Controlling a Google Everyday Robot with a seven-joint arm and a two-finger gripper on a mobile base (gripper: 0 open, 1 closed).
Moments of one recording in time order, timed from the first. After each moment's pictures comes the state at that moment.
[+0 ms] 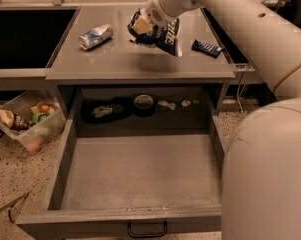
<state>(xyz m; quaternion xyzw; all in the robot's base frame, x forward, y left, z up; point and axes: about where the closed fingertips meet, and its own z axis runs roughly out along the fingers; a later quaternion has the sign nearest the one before) 0.796 0.004 0.946 -0.48 0.76 0.07 0.44</state>
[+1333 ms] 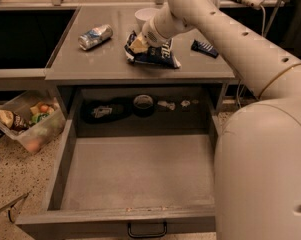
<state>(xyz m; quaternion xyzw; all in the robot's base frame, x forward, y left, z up) 0.799 0.021 0.871 -0.47 0.78 0.13 0.40</state>
